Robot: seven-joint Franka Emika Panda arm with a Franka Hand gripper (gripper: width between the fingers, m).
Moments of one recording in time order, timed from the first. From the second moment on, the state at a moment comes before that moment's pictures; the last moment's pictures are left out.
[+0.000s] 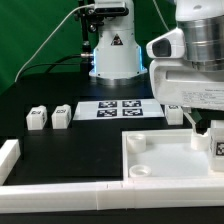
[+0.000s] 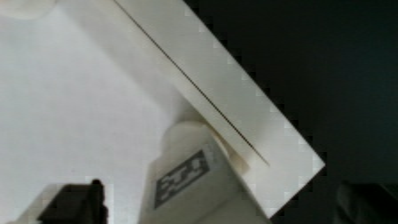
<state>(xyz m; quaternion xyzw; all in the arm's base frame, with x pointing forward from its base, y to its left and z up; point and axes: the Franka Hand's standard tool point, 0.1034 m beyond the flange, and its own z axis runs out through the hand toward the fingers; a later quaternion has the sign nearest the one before) 0.627 0.125 0.075 -0.94 0.33 0.03 0.08</state>
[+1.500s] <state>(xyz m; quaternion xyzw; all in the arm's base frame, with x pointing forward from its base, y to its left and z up) 0.630 0.122 0.073 -0.76 0.64 0.05 0.07</state>
